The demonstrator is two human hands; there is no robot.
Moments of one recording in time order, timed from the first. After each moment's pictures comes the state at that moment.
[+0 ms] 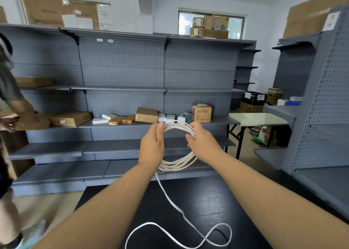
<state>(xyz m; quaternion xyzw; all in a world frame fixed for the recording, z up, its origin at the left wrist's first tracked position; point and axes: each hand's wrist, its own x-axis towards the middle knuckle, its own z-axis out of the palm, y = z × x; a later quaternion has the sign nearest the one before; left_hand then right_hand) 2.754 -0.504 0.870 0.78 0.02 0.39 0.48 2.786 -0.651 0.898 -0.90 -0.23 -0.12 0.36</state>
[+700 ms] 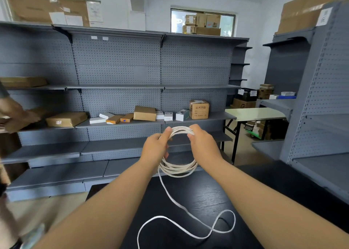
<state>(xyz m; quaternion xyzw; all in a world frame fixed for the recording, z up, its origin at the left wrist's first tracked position) 2.737 -0.468 0.853 0.76 0.05 0.21 0.61 2.755 -0.610 0.864 -0.91 -0.20 -0.21 0.31</state>
